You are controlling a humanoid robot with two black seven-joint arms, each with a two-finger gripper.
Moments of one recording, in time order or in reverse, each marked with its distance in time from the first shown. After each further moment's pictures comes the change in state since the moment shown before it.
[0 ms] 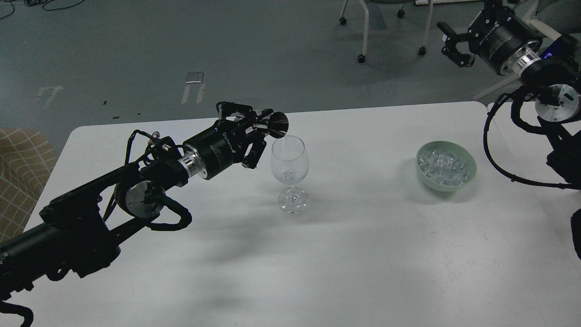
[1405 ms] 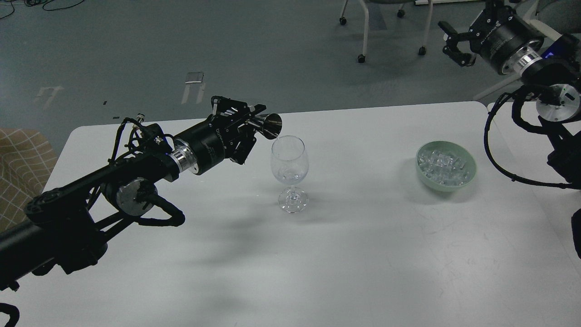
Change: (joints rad) left arm -0.016 0.055 -0.010 -0.058 0.184 0.067 0.017; right arm 0.000 -0.002 0.004 0.000 0.000 0.000 0.003
